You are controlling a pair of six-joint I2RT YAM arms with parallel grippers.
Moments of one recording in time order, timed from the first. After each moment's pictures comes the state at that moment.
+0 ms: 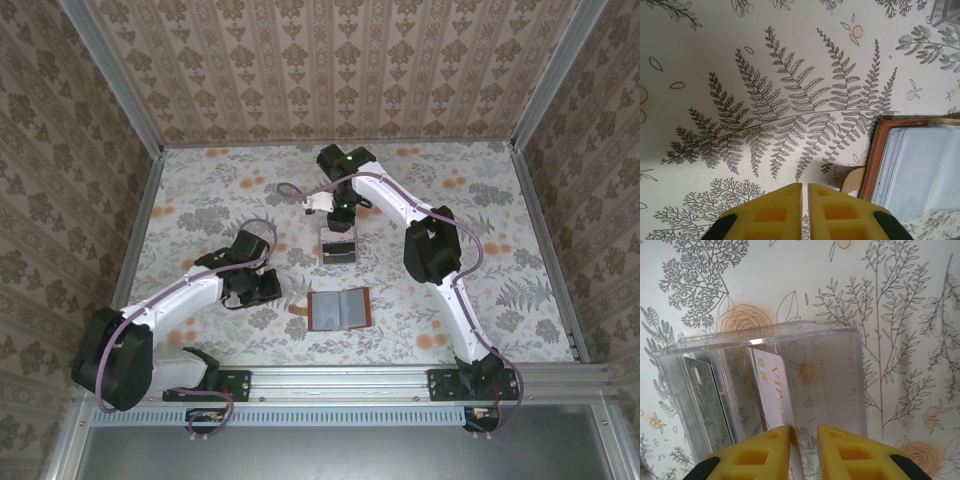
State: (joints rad) left arm -0.54 1.25 0.68 -0.63 0.27 -0.70; right arm 0.53 2.41 2.30 -1.30 -0.14 -0.88
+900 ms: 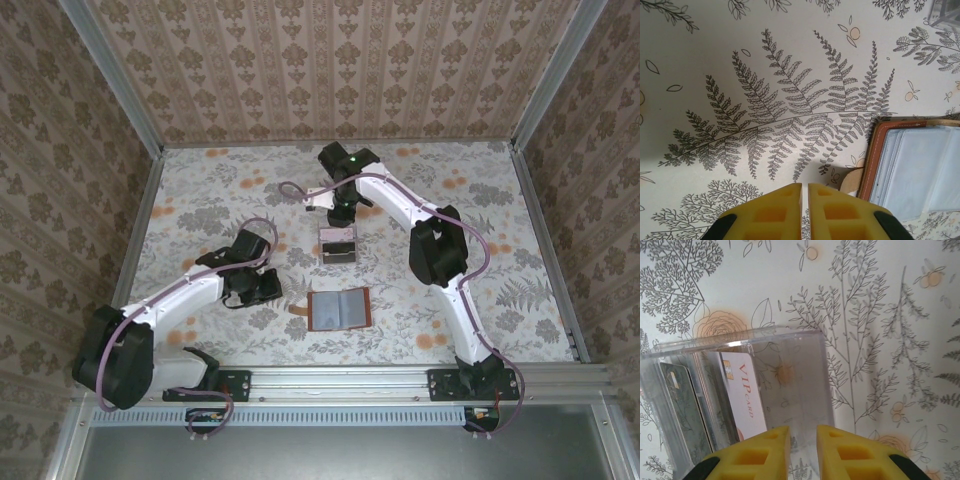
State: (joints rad) left arm -0.54 1.26 0.68 -0.63 0.27 -0.70; right arm 0.53 2.35 2.19 -1.18 -0.10 -0.88
